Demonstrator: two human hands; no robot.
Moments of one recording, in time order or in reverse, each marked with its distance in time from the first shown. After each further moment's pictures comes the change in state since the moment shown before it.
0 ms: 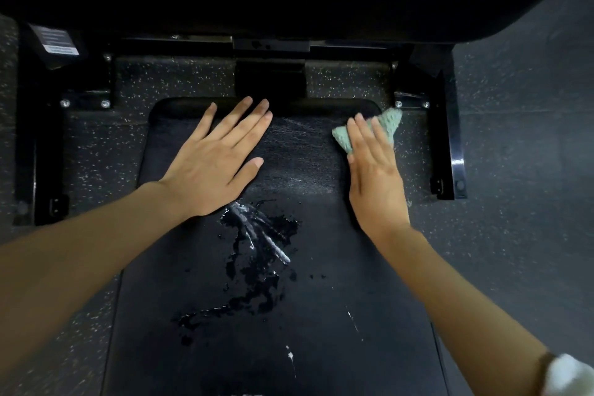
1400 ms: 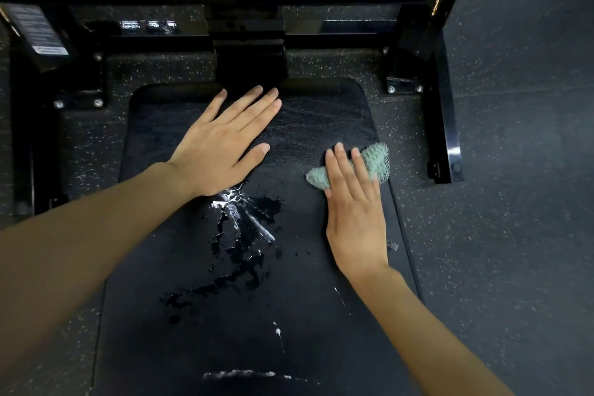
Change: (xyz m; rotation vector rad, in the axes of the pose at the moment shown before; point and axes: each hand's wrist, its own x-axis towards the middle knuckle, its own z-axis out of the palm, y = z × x) left_hand 0.017 0.022 0.002 0.006 0.004 0.095; right_hand -0.076 -0.014 0.014 -0.086 -0.009 0.076
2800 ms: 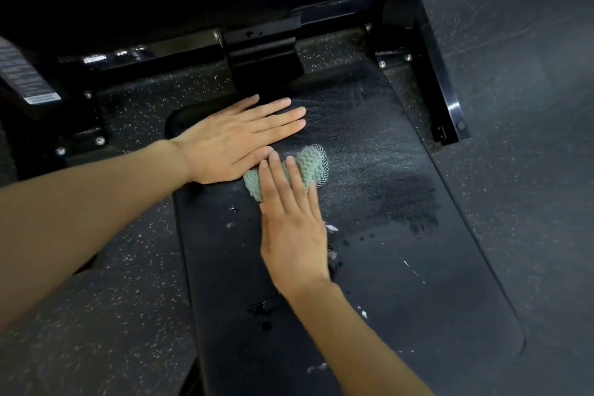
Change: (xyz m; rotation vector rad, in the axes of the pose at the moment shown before) left_hand 0.009 -0.075 -0.023 0.014 -0.191 0.542; right_hand -0.004 -0.164 0.056 -0.048 0.063 0.114
